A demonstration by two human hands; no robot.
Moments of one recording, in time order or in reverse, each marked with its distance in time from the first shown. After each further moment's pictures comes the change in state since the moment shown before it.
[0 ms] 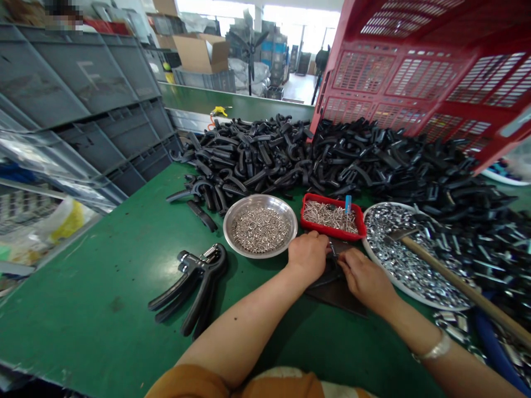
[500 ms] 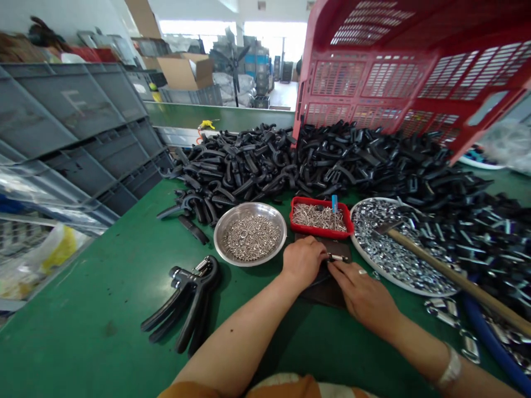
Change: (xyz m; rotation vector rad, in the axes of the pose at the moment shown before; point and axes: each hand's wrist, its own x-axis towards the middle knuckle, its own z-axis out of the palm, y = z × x) left_hand -0.002 0.004 0.008 -0.065 0.083 0.164; right_hand -0.036 -0.005 0.000 -0.156 0.139 -0.151
